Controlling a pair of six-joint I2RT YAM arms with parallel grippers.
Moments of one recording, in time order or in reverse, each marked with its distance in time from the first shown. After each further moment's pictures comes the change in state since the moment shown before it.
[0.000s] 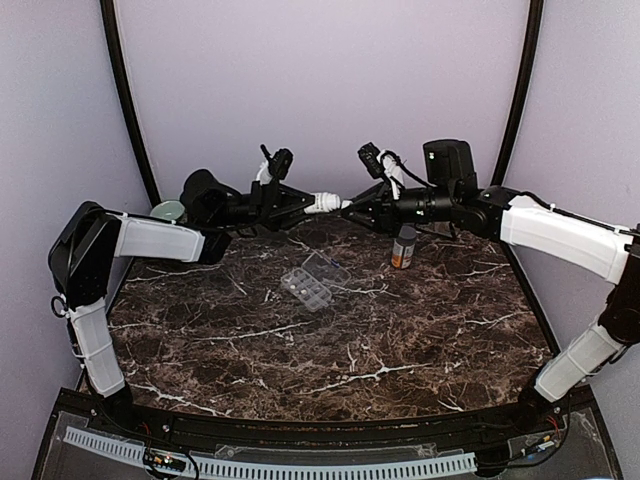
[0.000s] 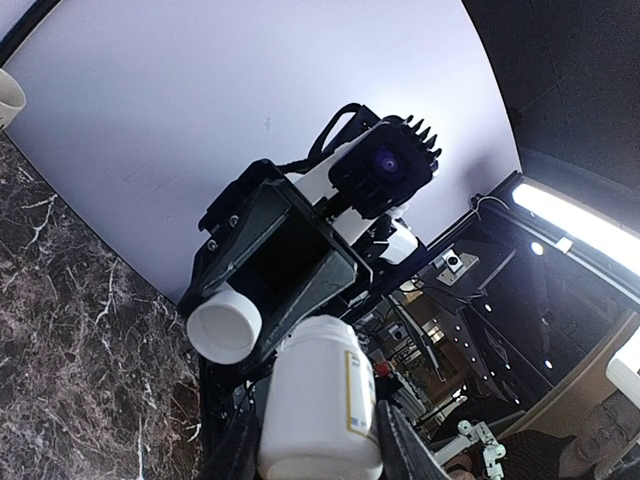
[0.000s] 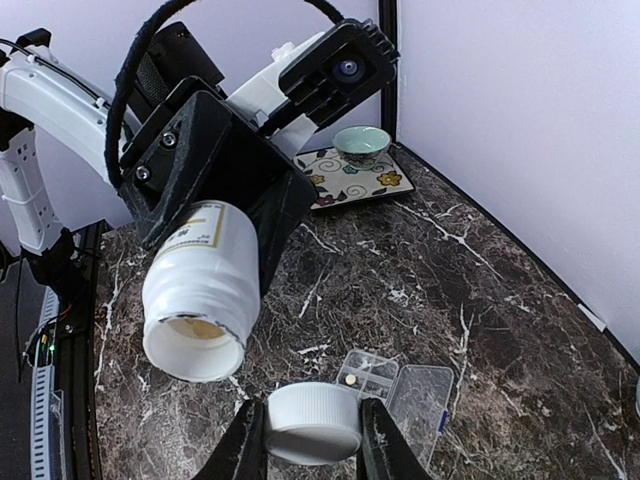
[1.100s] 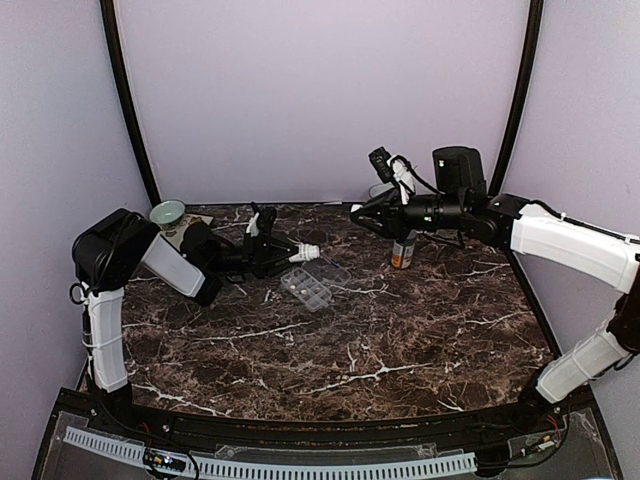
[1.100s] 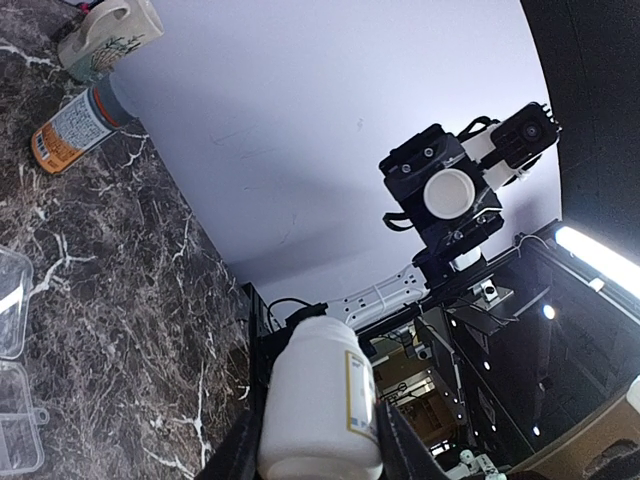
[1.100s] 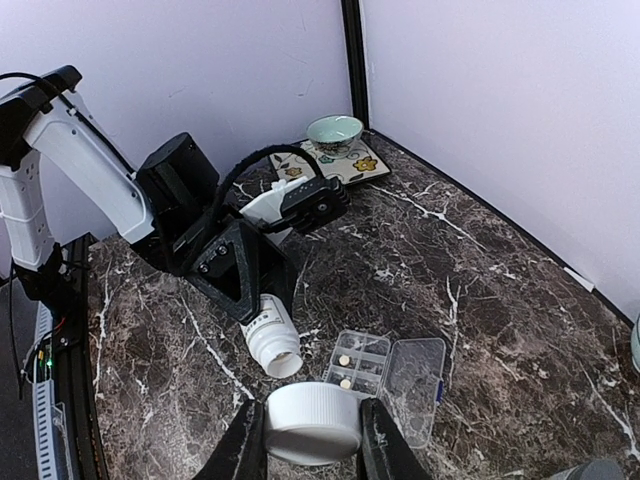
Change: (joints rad) left arm 0.087 0.179 -0.276 0.292 -0.025 -0.036; right arm 0.000 -0.071 -0.082 0.009 0.076 0.073
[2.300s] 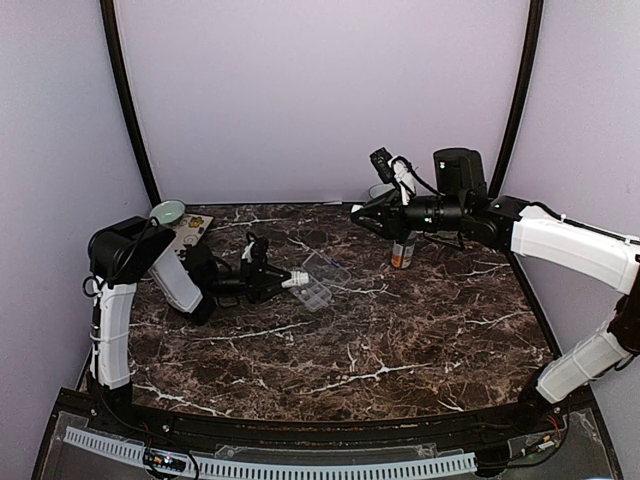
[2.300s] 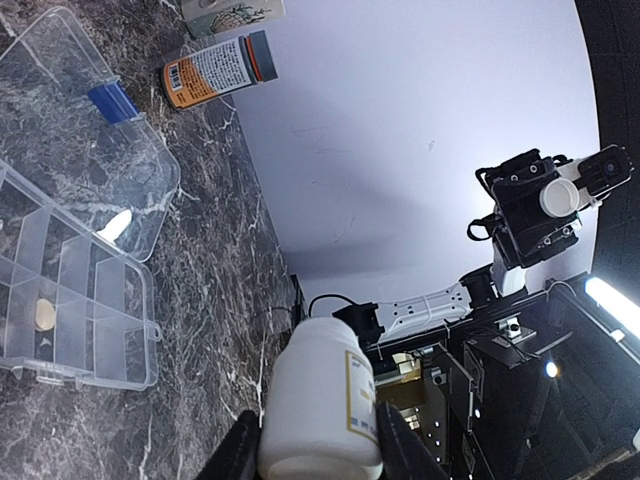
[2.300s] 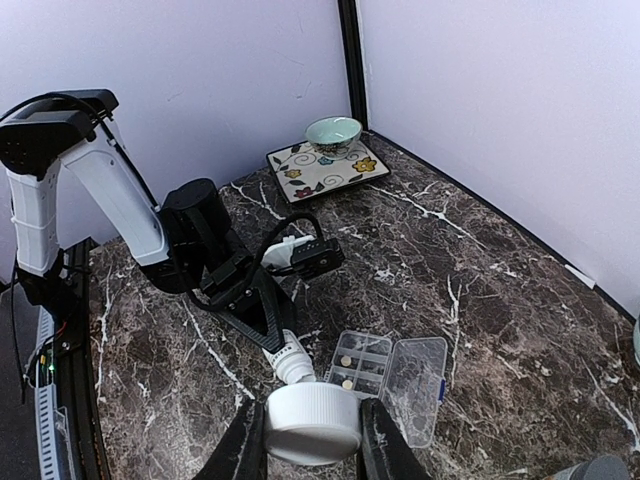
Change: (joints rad) left arm 0.050 0.141 -0.113 0.021 -0.021 0.040; right arm 0.000 -0.006 -0.016 0.019 0.003 0.018
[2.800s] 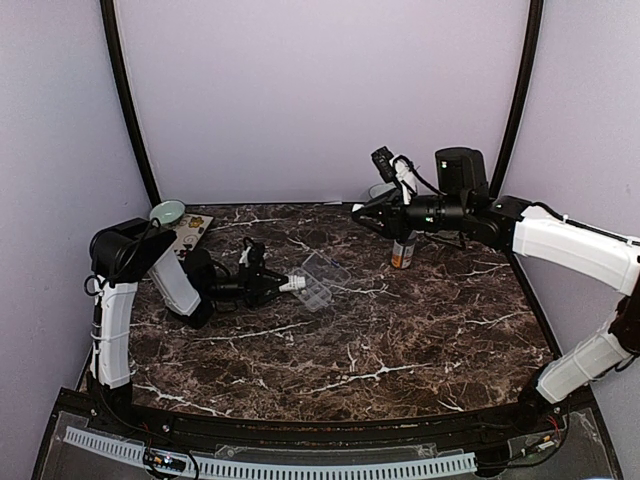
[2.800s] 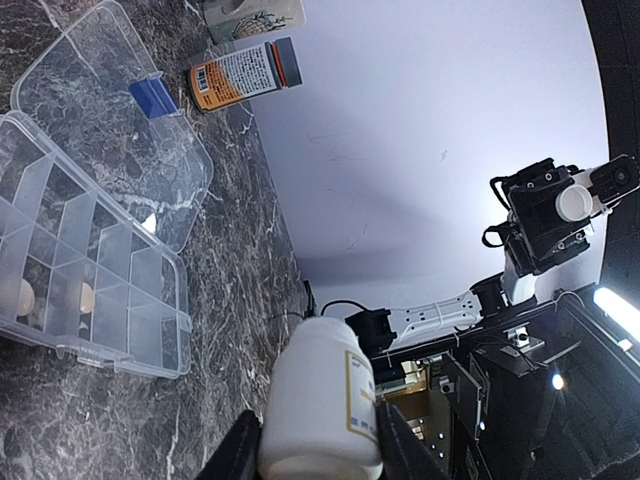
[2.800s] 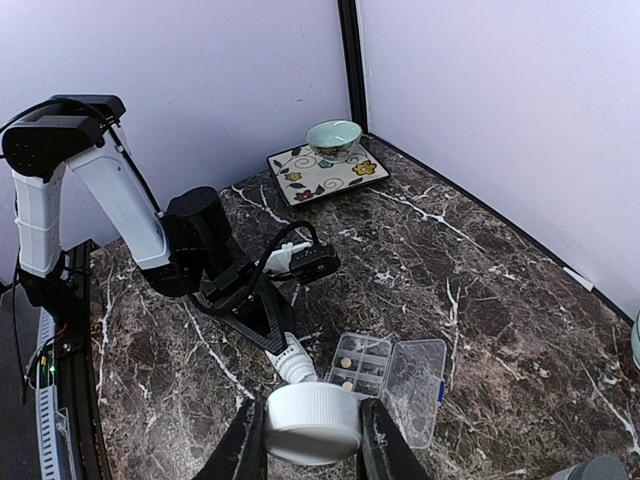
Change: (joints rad) left arm 0.014 0.023 -0.029 0.000 -0.017 0.030; right arm 0.000 -0.009 -0.002 0.001 0.000 0.001
